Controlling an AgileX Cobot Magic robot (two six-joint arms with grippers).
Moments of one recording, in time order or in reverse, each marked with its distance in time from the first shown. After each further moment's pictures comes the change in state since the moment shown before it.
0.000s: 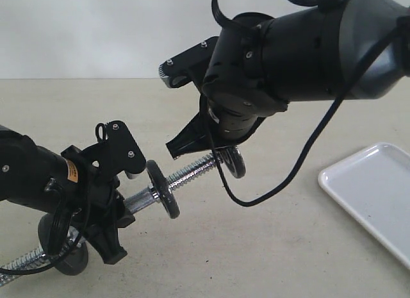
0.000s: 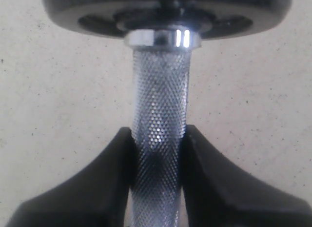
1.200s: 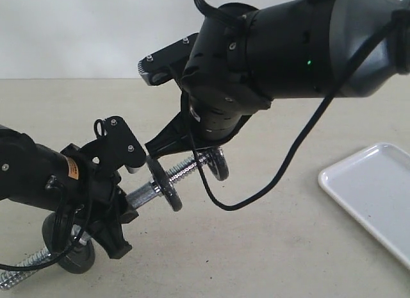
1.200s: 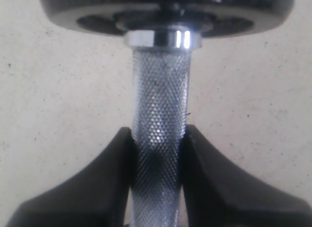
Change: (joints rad) left arm 0.002 -0.003 0.000 -0.022 -0.026 -0.019; right arm 0.050 0.002 -0.048 0.050 0.023 -0.023
